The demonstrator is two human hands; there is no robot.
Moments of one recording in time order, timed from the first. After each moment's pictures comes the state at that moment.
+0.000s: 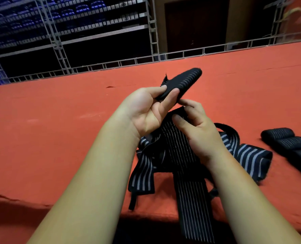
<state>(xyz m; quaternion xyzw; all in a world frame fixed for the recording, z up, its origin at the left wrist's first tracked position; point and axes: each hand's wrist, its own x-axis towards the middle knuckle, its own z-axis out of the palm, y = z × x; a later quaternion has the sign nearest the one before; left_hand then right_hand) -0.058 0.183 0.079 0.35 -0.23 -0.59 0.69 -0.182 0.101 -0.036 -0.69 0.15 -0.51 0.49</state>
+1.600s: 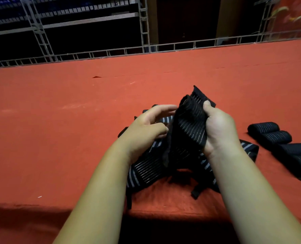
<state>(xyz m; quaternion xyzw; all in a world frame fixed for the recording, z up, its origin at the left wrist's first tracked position) -0.048 0.168 -0.035 0.51 -0.54 -0.37 0.55 -0.204 0.065 -0.042 -0.32 0.30 -0.55 0.71</state>
